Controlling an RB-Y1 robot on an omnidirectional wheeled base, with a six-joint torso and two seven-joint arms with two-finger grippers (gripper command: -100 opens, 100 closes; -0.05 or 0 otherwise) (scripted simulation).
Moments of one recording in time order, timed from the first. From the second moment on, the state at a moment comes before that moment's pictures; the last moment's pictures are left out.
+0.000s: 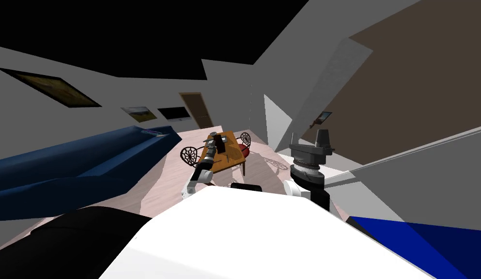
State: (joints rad) left arm 0.40 0.23 0.05 -2.05 0.26 -0.13 -0.35; right arm 0.51 -0.04 0.04 -2.36 0.06 -0.64 -0.16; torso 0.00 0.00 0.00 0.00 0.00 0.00
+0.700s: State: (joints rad) left arm 0.34 0.26 0.09 -1.92 0.31 0.06 -0.47; right arm 0.51 -0.04 0.04 -2.36 0.06 -0.64 -0.16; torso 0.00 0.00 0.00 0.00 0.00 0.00
